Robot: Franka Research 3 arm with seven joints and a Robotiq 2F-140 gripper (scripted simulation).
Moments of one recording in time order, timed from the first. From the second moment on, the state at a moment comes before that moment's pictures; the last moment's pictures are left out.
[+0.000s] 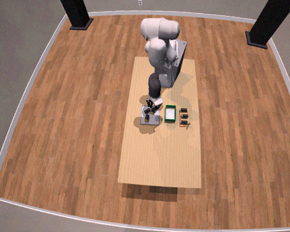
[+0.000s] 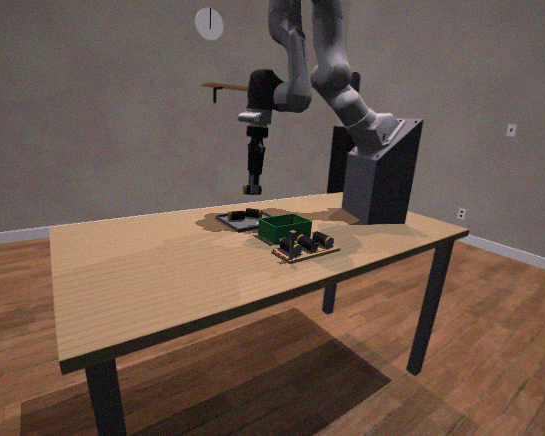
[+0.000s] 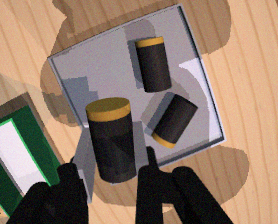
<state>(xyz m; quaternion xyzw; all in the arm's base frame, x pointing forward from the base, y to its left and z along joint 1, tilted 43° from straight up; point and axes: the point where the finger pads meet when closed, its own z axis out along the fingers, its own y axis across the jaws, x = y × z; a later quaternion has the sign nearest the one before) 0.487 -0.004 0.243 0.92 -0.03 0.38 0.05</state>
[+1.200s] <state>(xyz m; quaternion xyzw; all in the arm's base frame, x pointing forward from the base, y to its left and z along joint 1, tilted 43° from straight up) 0.475 -0.004 0.240 0.77 -0.51 0.34 -0.14</state>
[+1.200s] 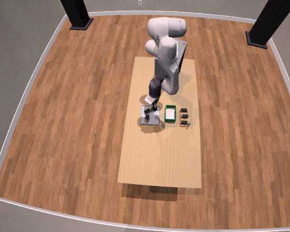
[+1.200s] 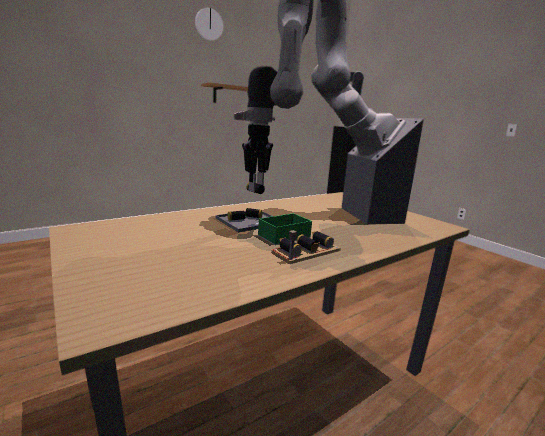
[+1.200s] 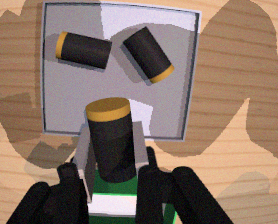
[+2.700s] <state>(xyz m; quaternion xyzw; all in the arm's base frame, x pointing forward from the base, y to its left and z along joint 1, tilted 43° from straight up) 0.514 0.017 0.262 0.71 -0.60 0.32 -0.18</state>
